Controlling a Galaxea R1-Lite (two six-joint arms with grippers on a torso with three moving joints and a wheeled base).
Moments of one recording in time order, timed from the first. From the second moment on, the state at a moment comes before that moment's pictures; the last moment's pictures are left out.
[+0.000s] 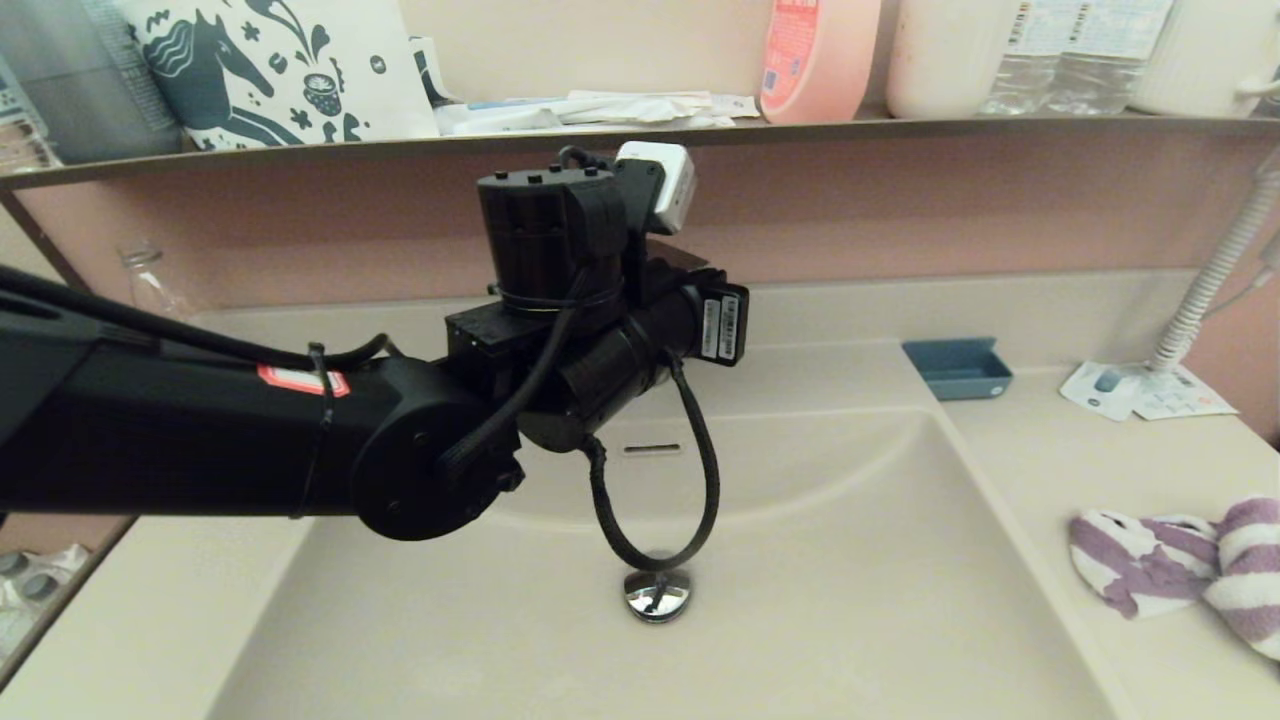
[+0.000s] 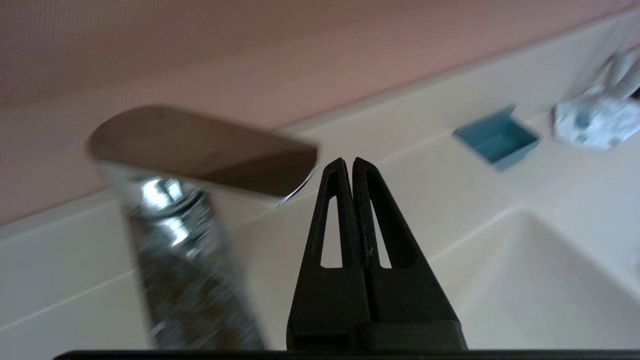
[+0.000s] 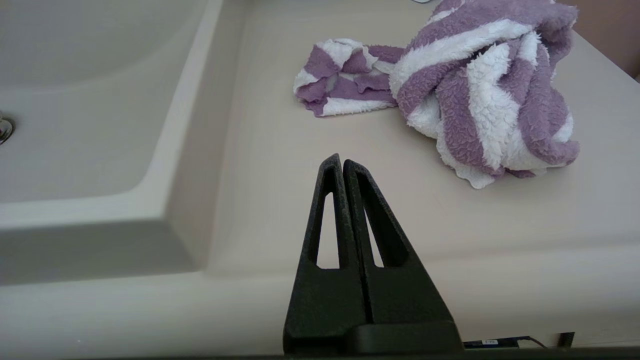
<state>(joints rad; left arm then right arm) -0.79 1.88 -1.27 -0.61 0.29 0.07 -0.01 0.00 0.00 0.00 -0.01 0.01</state>
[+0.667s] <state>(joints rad) -0.82 1.88 -1.28 -0.65 0.32 0.06 -0.01 0.00 0.00 0.00 -0.01 0.01</state>
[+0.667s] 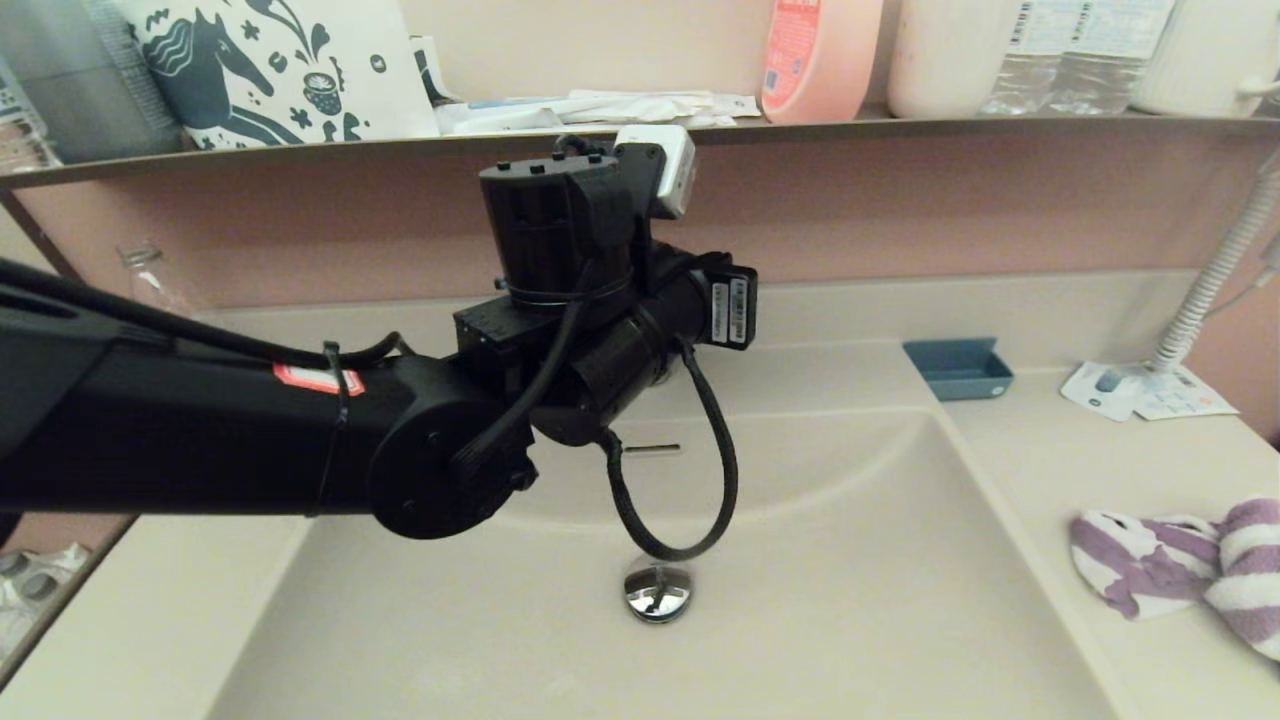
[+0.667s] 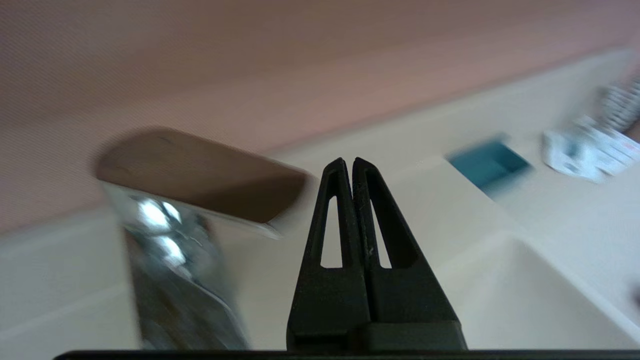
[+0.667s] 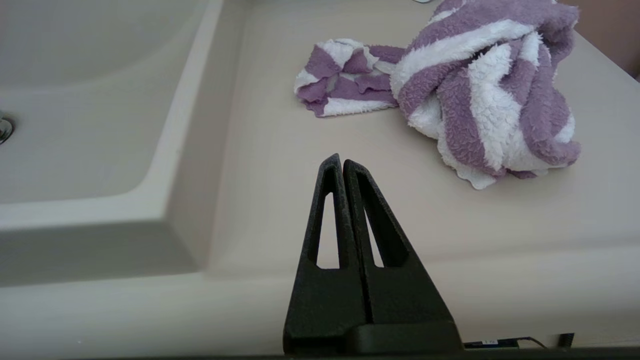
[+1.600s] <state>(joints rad) -0.77 1.88 -1.22 -0.65 0.27 0.06 -0.01 0.00 0.00 0.00 -0.01 0.01</state>
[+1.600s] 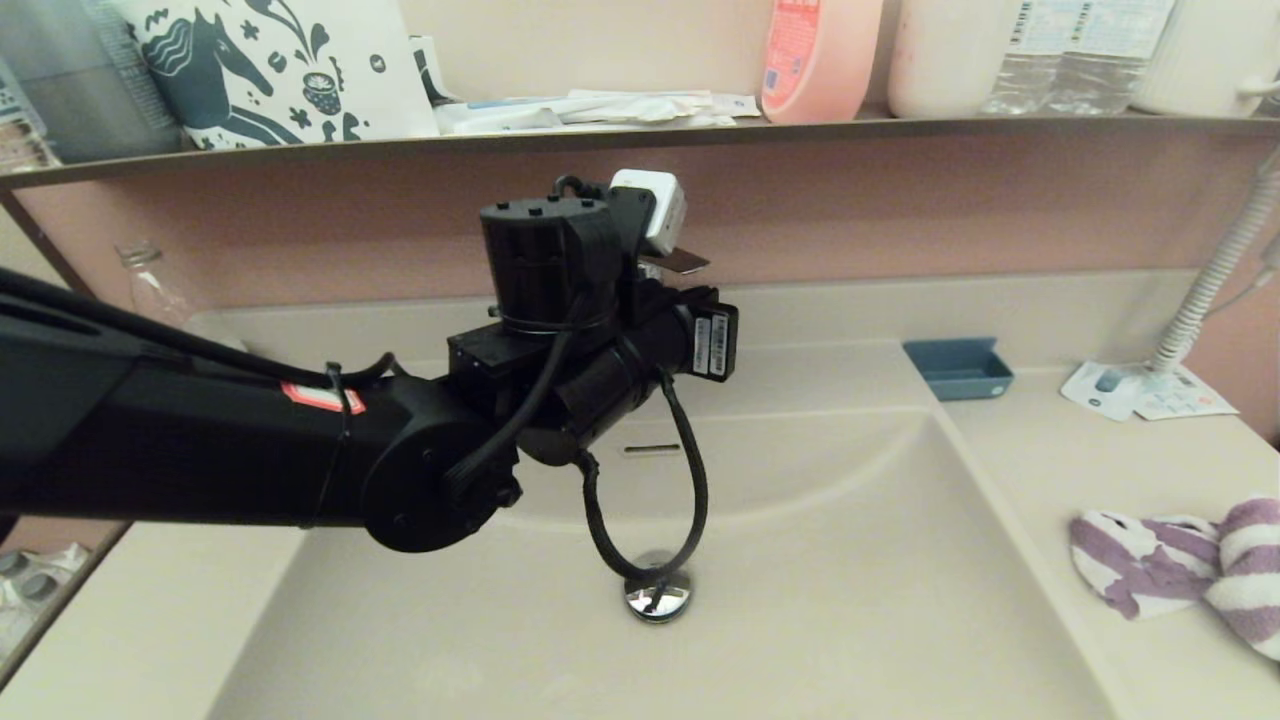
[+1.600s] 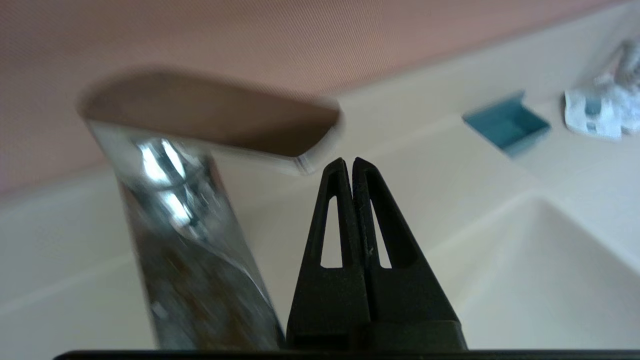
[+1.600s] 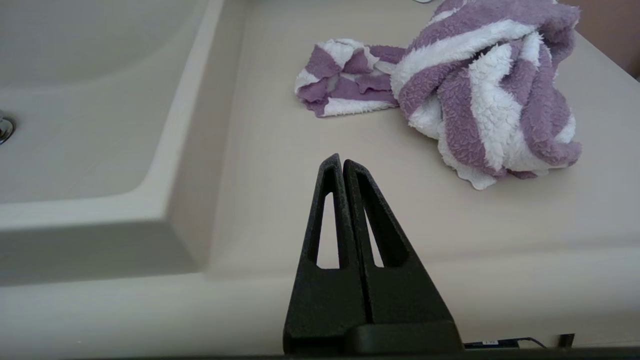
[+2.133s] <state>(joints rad) -0.71 1.88 -1.32 -0.64 0.24 0.06 -0.01 0.00 0.00 0.00 -0.01 0.01</state>
